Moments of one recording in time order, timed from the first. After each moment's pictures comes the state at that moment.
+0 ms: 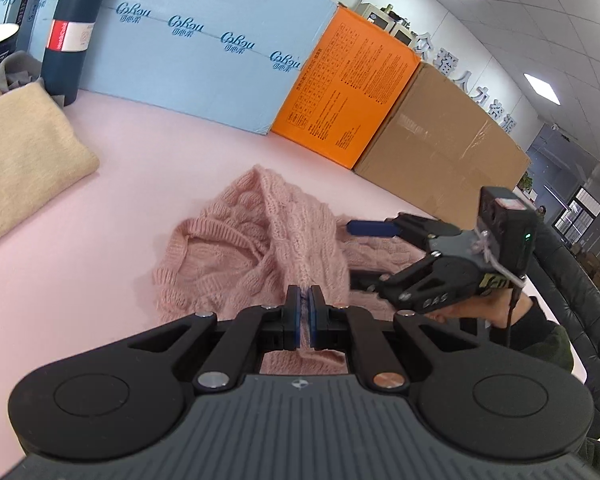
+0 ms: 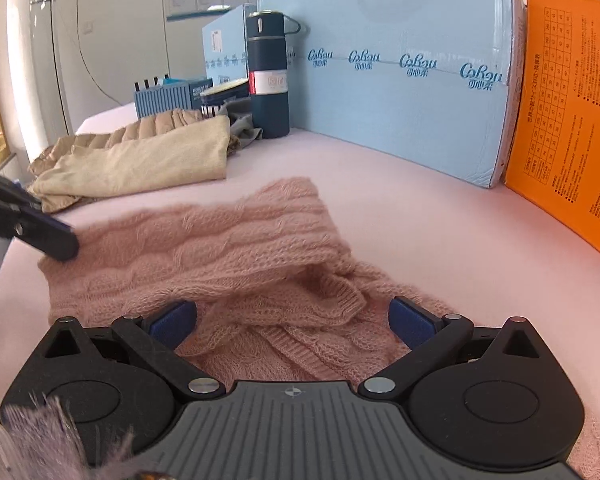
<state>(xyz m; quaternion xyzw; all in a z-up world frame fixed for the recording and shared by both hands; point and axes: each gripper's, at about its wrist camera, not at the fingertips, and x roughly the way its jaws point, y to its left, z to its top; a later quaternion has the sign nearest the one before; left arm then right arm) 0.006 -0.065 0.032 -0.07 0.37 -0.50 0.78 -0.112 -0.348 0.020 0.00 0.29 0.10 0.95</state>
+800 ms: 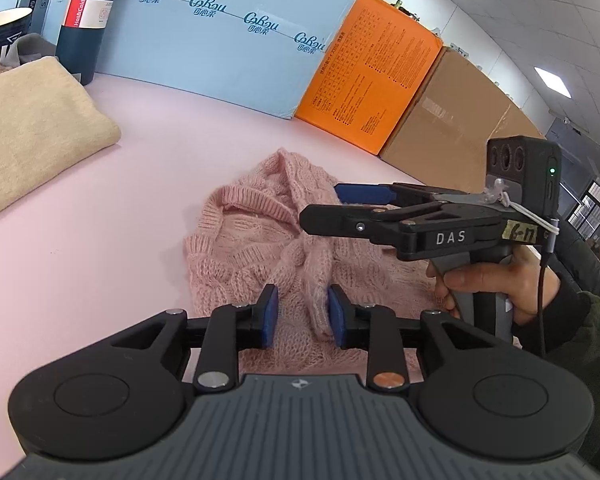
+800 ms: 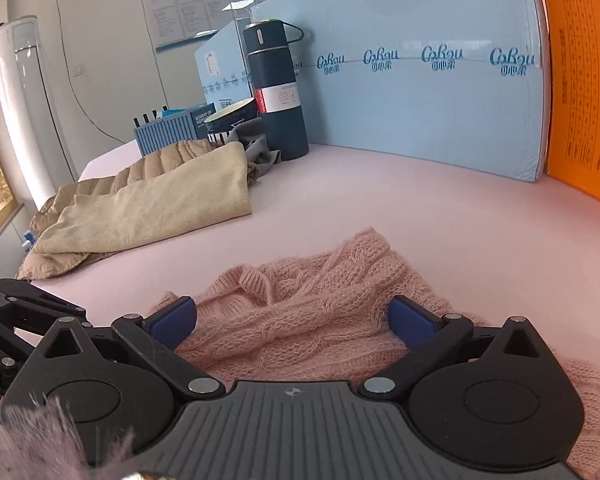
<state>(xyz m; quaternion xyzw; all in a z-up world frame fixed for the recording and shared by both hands) 0.005 -0.070 -0.001 -0.05 0.35 -0.50 0.79 -0.065 -0.309 0.016 0.06 0.28 0.09 0.95</state>
